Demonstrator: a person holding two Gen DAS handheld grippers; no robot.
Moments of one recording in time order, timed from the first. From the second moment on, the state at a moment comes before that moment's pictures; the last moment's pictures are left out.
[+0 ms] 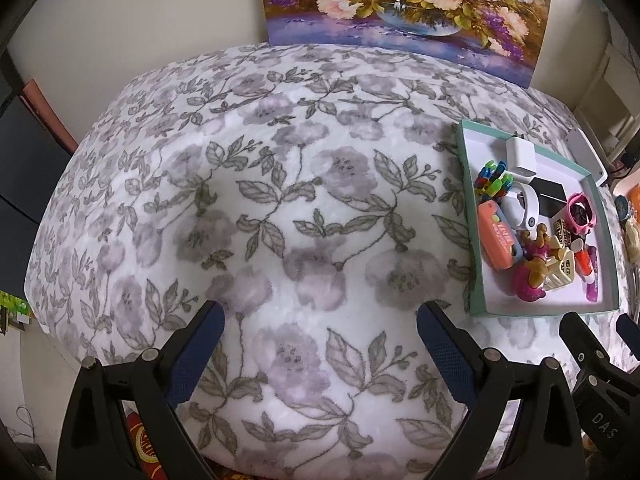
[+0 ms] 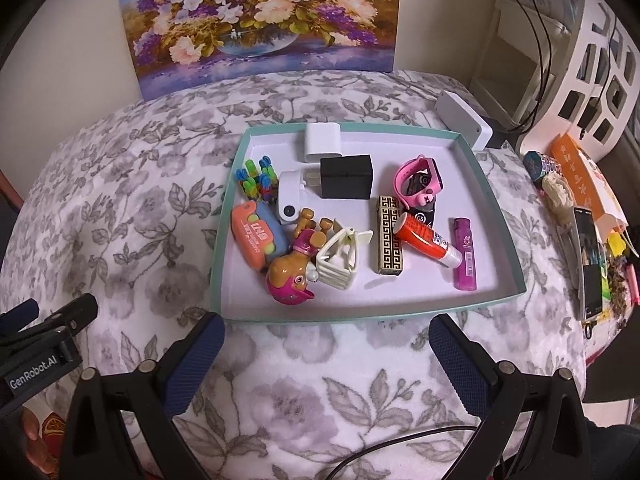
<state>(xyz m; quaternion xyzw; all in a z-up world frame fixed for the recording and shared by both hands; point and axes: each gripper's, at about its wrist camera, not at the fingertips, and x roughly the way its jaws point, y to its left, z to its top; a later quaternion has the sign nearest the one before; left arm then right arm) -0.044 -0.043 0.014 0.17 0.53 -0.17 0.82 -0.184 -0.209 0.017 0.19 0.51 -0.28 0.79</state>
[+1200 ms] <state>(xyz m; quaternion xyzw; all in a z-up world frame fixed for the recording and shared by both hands) -0.042 -0.044 0.010 0.20 0.53 -0.15 0.81 -0.180 -0.208 0.018 0.17 0.51 -0.28 0.79</state>
